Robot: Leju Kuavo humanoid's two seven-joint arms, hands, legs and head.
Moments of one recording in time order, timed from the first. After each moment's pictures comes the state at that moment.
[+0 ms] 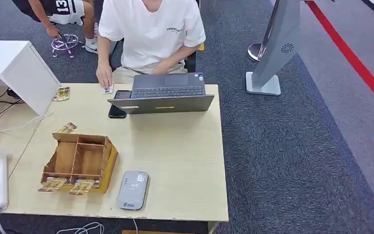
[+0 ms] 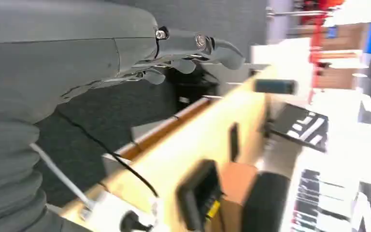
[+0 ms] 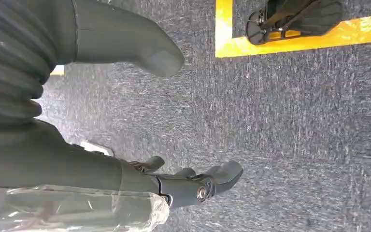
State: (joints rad) left arm 0.28 -0.31 0.86 -1.81 0.28 0.34 -0.55; right arm 0.39 0.34 -0.42 -1.11 0.80 0.05 0.16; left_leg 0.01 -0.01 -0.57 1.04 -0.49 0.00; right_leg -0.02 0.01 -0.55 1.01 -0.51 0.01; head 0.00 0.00
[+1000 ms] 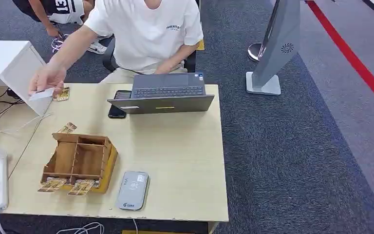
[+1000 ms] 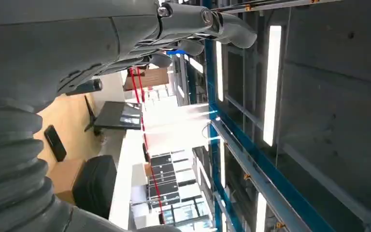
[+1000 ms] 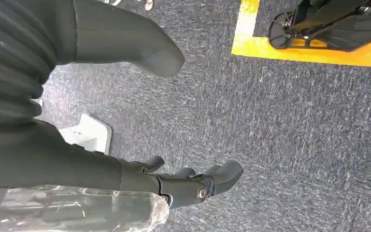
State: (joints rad) left arm 0.29 -0.33 0.66 -2.45 -0.28 0.46 -0.62; right arm 0.31 0.34 -0.58 -0.96 1.06 0.12 0.00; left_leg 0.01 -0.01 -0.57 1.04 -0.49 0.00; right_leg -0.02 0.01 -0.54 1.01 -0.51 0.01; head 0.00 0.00
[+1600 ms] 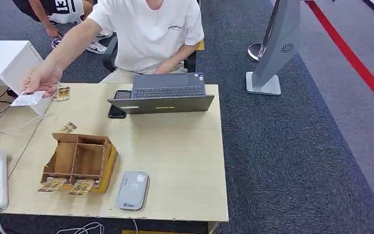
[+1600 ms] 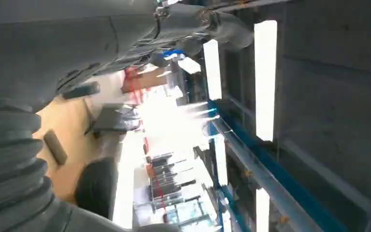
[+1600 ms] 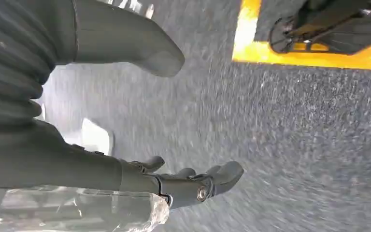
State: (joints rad) left arm 0.28 -0.30 0.65 -2.44 -0.38 0.40 -0.58; right arm 0.29 0.34 -0.60 -0.93 0.99 0.11 0.08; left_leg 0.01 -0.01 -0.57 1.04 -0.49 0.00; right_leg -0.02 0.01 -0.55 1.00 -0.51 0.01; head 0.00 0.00
